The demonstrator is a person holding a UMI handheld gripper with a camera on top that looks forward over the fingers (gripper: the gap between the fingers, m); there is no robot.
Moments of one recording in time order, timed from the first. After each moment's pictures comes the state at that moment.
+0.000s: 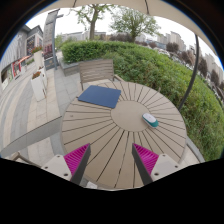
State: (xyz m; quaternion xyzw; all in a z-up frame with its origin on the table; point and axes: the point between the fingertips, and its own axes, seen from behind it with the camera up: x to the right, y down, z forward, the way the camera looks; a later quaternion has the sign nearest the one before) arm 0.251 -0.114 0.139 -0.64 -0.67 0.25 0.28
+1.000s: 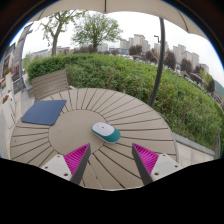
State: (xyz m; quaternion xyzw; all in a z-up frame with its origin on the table) arm 0.122 0.092 0.035 -0.72 -0.52 0.23 0.39
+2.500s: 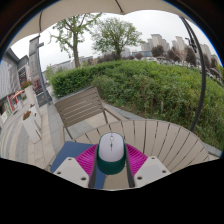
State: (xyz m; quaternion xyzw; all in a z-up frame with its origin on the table) arm -0.138 -0.033 0.123 -0.67 -0.56 0.38 0.31
